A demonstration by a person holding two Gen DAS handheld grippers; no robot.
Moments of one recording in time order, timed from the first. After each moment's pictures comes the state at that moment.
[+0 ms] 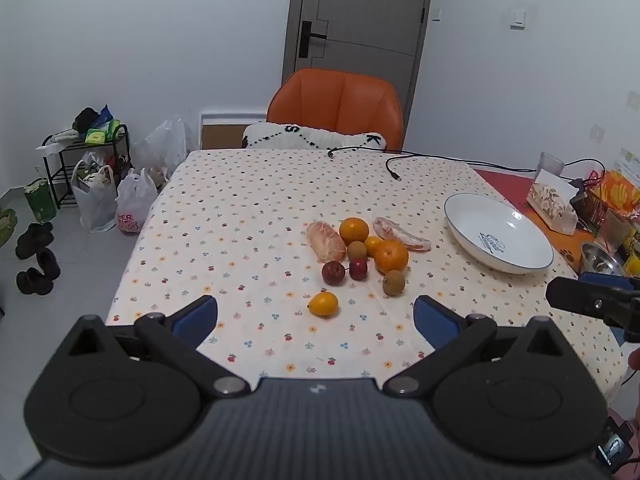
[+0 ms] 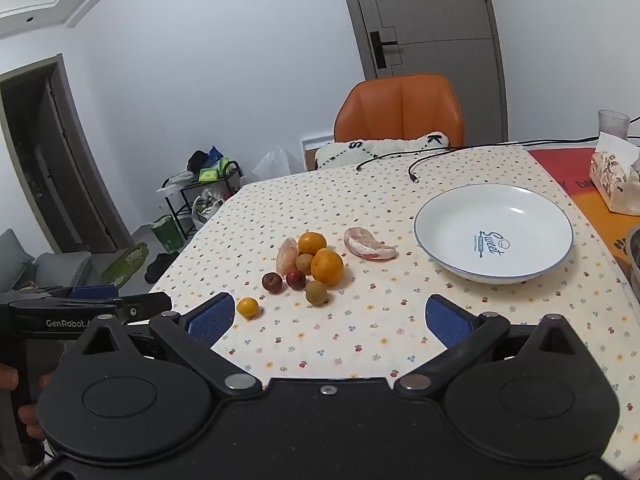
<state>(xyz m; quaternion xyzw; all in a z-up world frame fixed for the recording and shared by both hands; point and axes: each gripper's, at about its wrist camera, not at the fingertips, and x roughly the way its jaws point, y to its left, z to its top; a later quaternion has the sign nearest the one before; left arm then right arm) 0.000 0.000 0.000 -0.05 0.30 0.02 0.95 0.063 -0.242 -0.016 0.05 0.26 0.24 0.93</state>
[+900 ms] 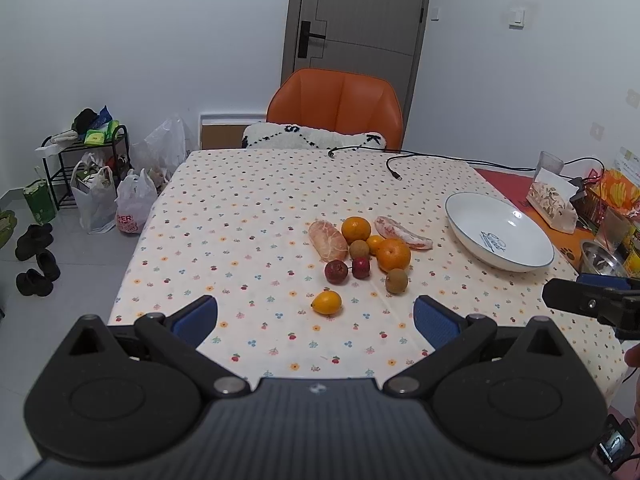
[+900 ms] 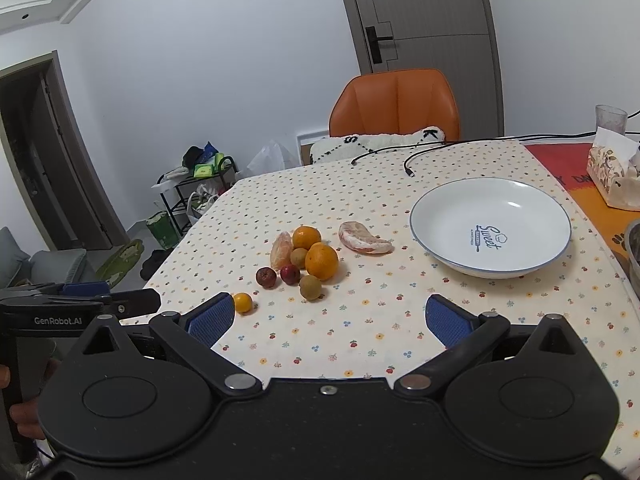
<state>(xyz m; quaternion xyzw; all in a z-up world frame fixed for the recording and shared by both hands) -0.002 0.002 -0.002 -0.05 0.30 0.02 0.95 0.068 -0.243 -0.022 0.05 0.28 0.23 0.93</state>
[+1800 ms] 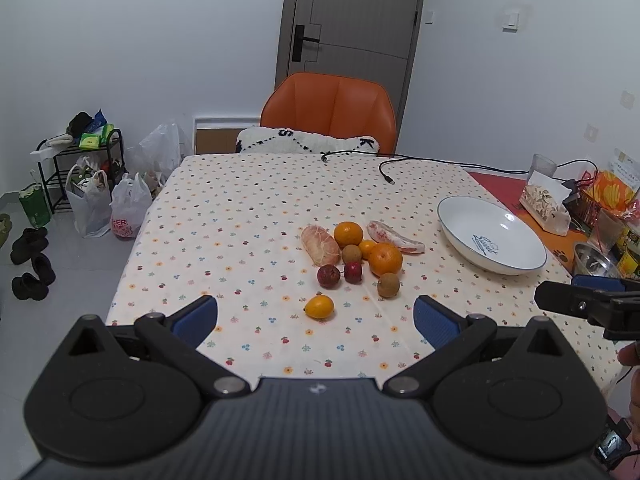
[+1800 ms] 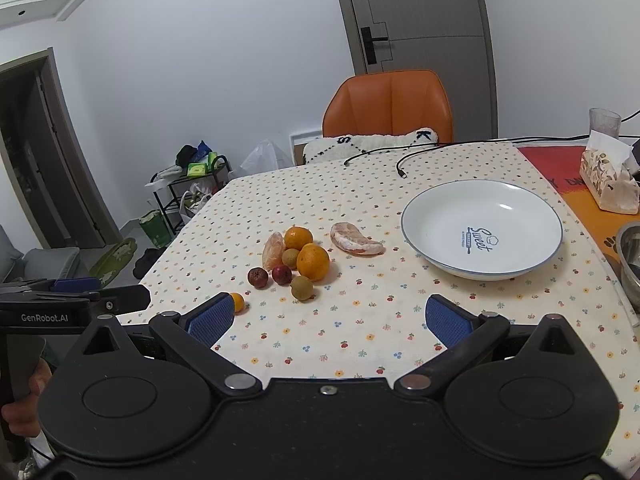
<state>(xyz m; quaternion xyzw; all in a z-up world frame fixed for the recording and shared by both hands) -0.002 0.000 0.002 -0.05 0.30 0.01 0.95 0.070 -0.244 -0.019 0.05 0.29 0.22 0.93</state>
